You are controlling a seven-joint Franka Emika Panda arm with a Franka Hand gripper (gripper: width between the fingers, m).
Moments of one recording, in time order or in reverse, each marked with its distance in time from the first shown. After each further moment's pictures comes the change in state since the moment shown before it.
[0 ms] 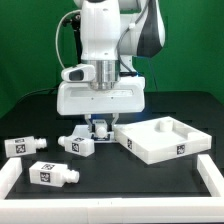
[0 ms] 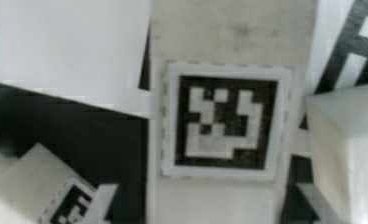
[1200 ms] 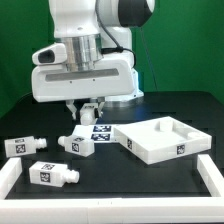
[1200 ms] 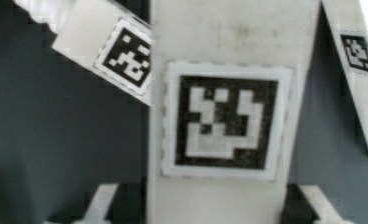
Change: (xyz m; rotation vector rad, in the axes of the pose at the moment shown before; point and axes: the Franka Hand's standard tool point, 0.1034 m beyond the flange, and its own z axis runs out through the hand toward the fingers) arm 0.075 0.041 -0.054 0.110 -0.077 0.219
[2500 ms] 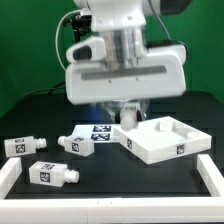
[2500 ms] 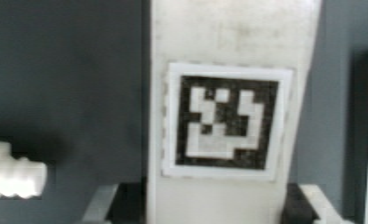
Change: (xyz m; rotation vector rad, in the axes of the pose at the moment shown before) arm 0.079 -0.081 -0.022 0.035 -0.035 0.114
